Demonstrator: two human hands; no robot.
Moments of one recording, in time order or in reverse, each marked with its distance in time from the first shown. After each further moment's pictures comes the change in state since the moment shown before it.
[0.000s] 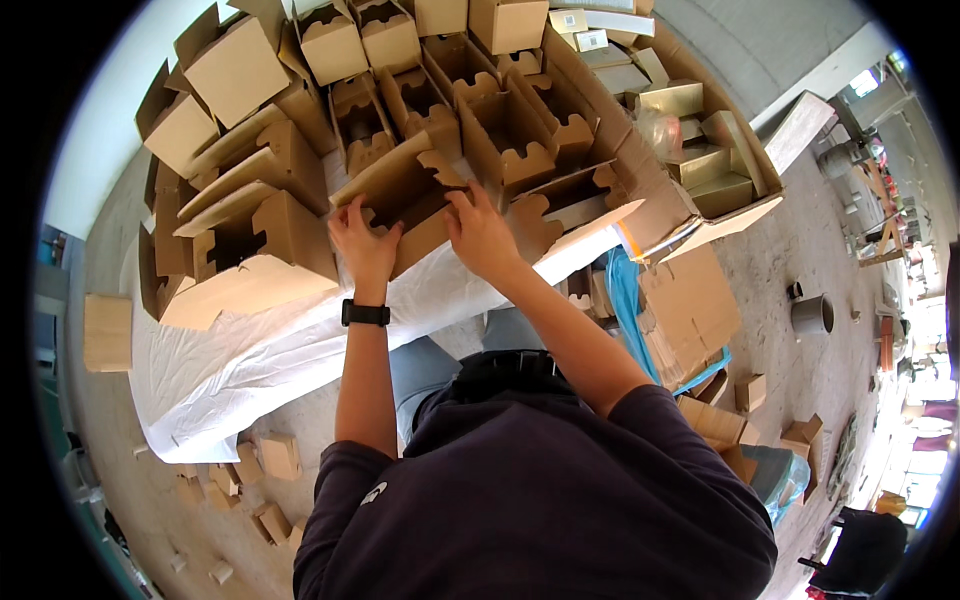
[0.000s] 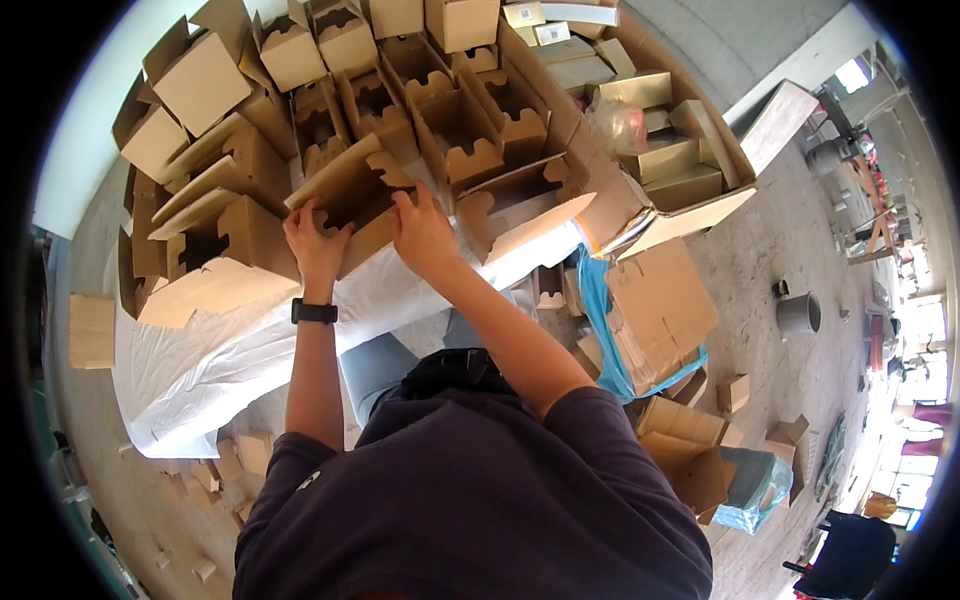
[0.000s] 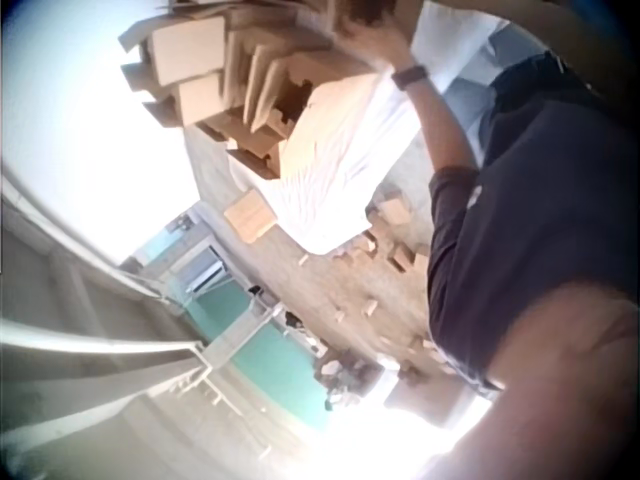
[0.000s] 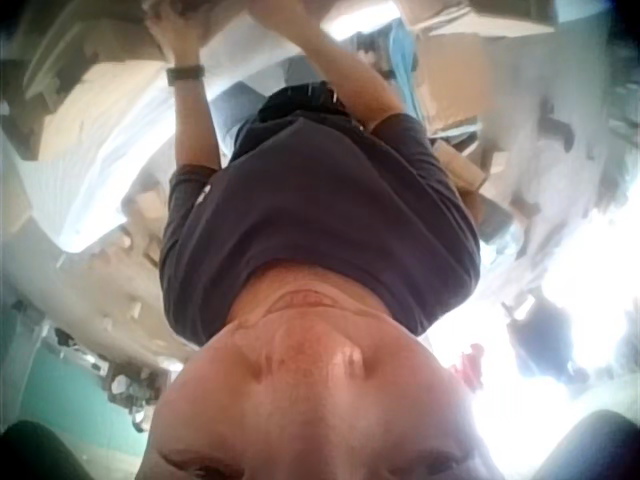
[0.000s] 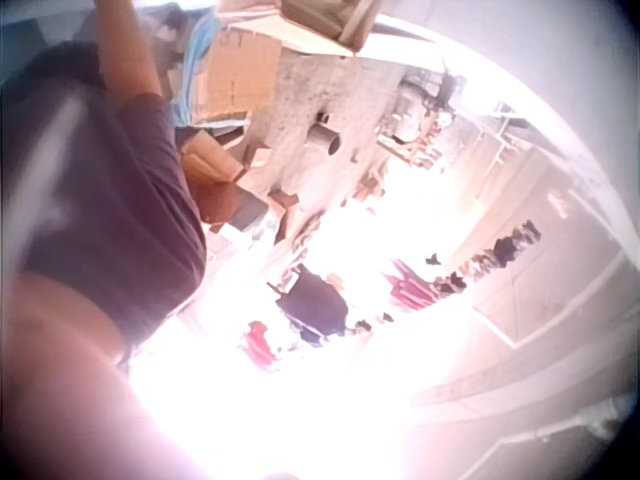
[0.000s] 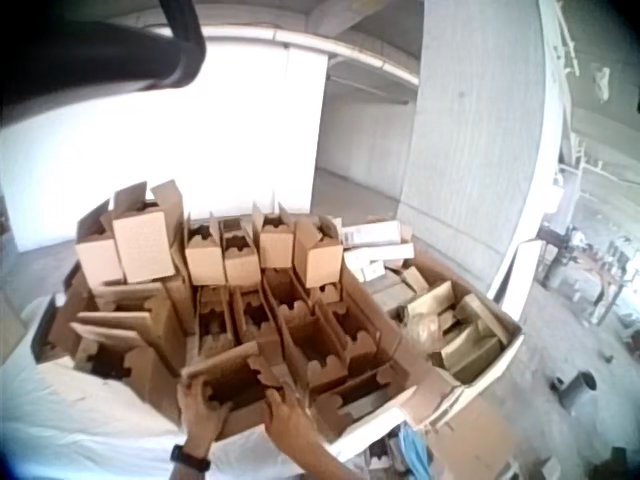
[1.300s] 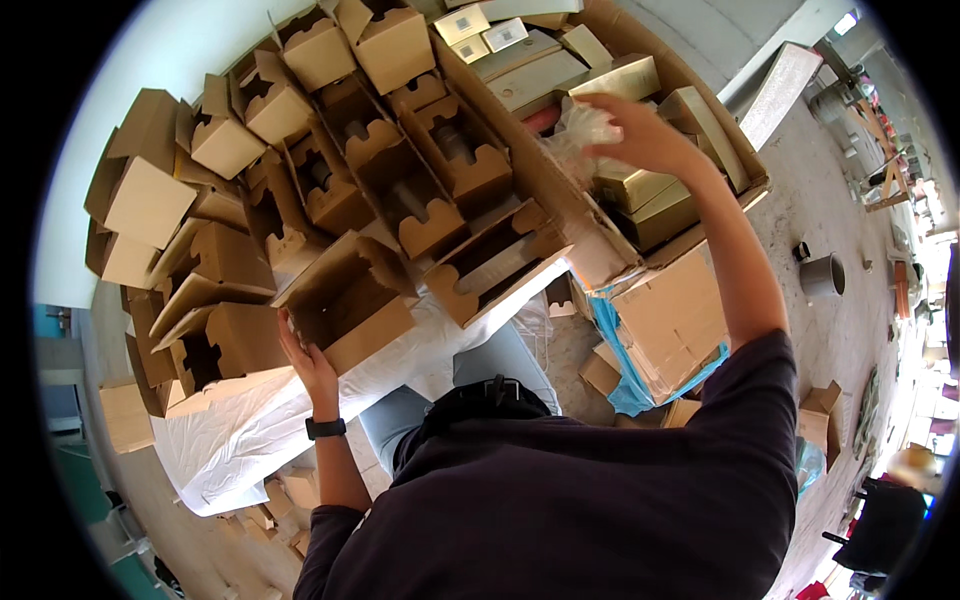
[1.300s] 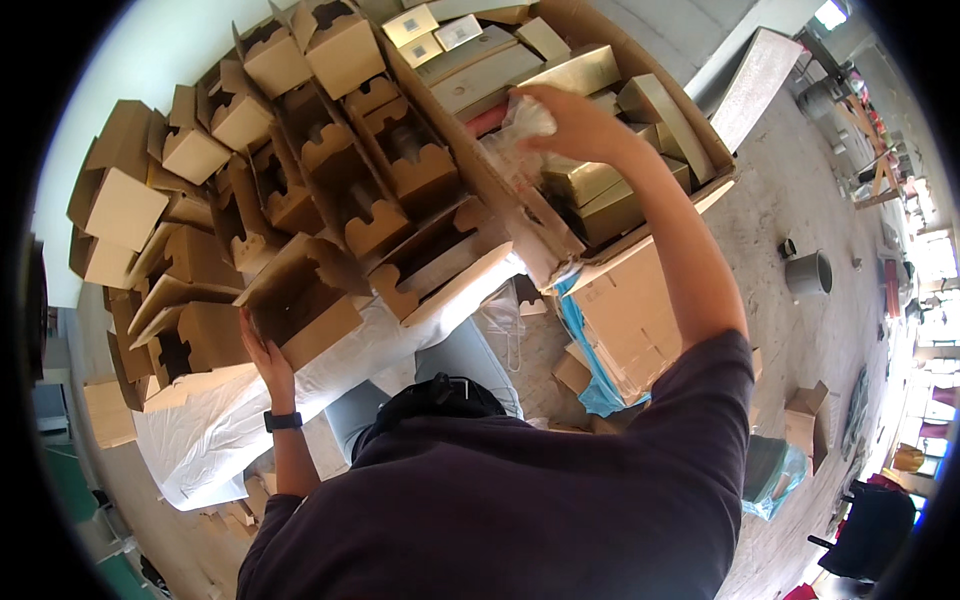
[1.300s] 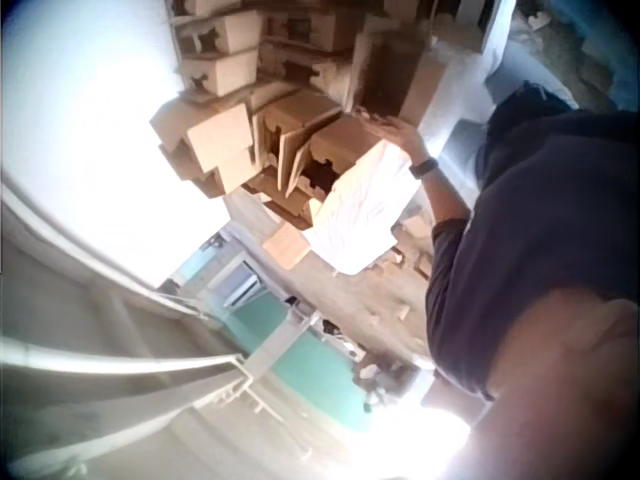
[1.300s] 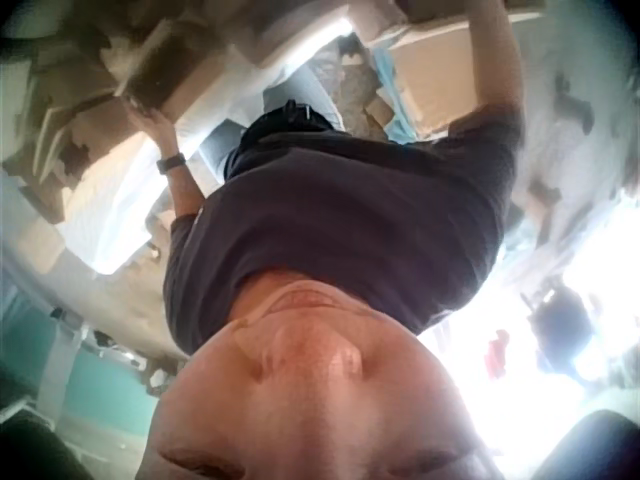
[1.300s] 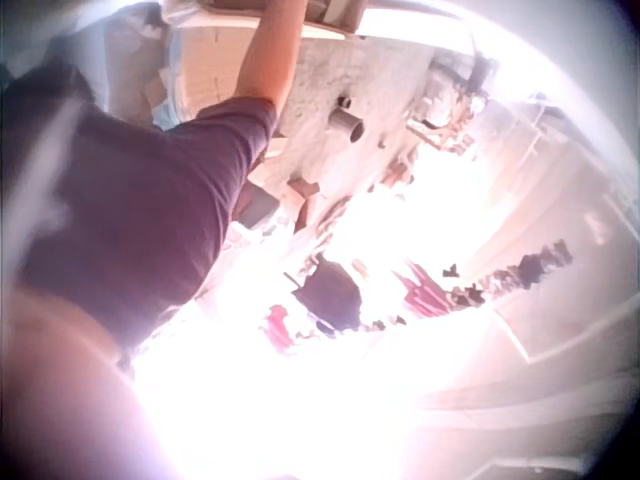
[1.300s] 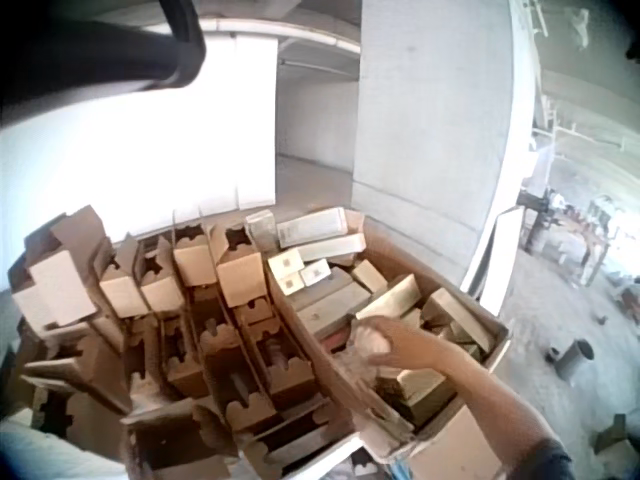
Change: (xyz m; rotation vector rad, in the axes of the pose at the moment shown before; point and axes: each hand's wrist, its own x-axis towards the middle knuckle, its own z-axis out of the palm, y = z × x) left_hand -0.029 -0.005 -0.006 -0.128 -0.118 0.032; right_hand 0.116 0.174 -0.314 -0.203 -0.274 -0.057
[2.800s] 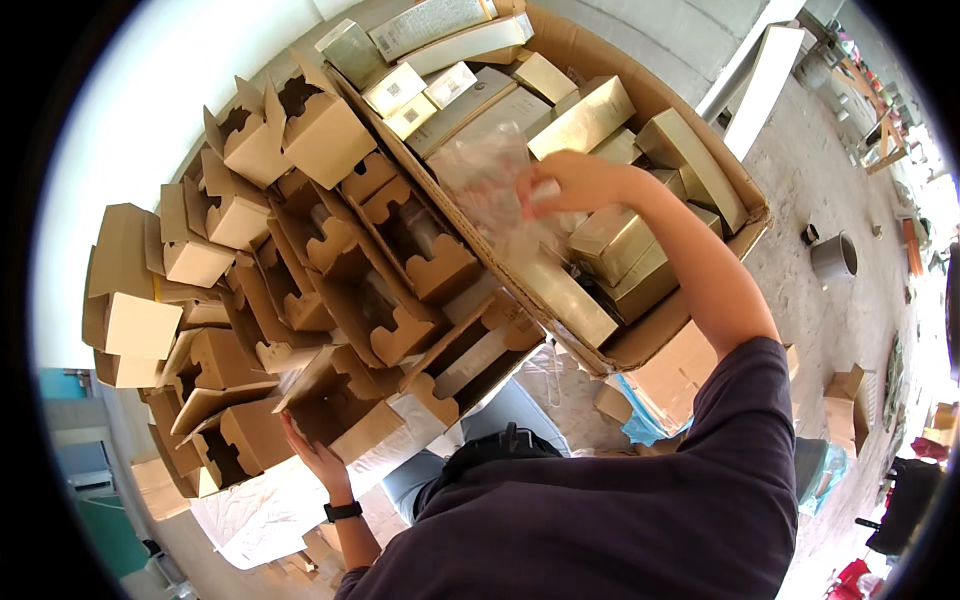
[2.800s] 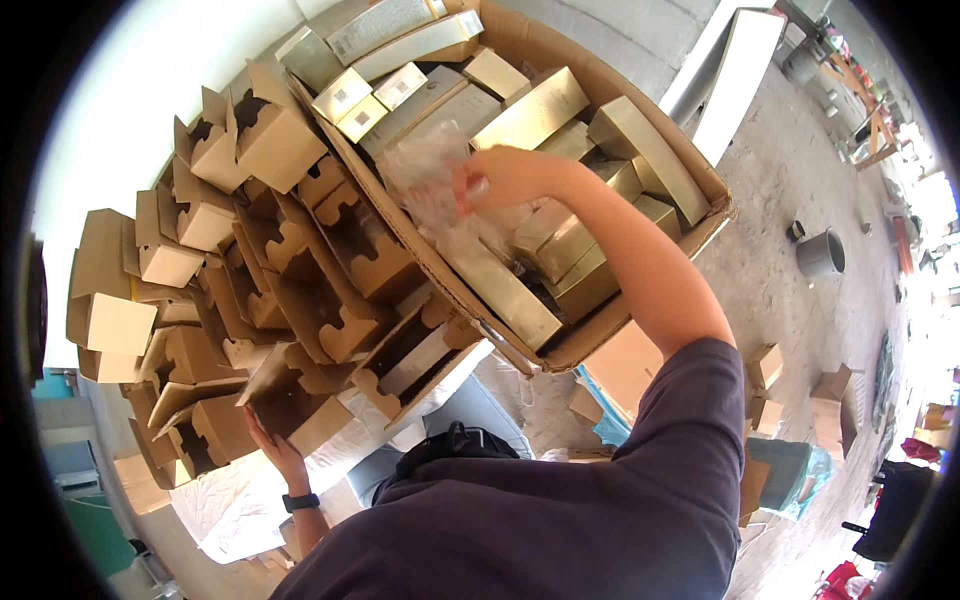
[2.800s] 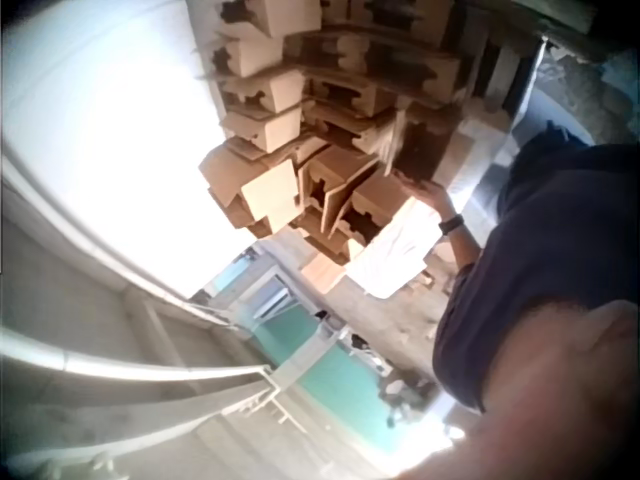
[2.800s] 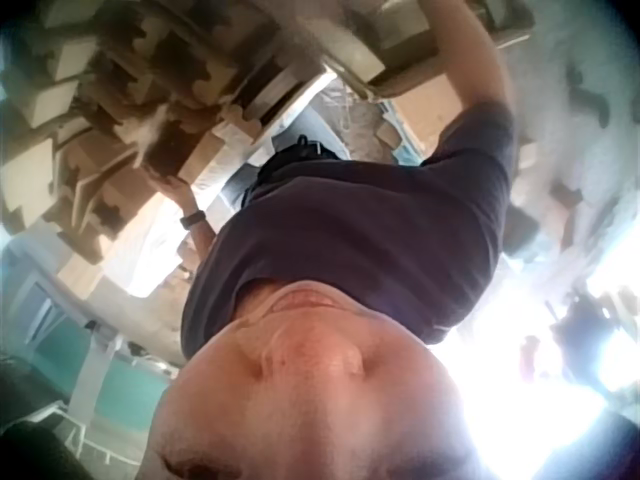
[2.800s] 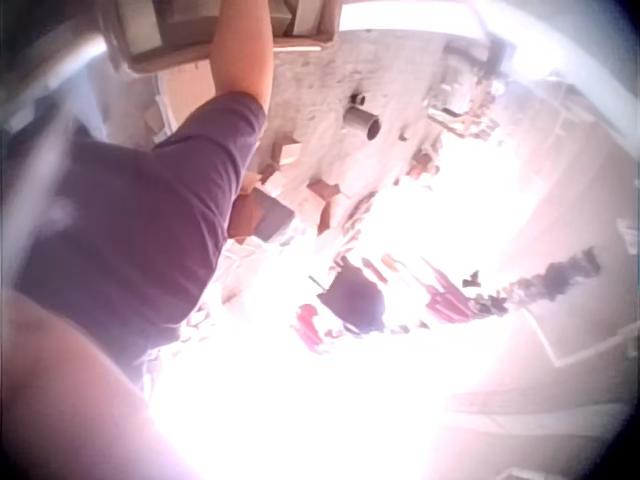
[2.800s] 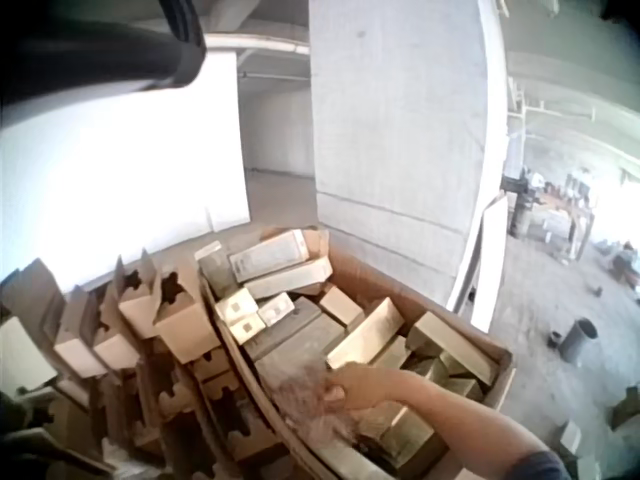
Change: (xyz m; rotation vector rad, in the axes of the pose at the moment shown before) left_hand -0.004 0.004 0.001 0.110 0.001 -0.075; right_hand 0.068 0.066 0.014 0.260 -0.571 0.006
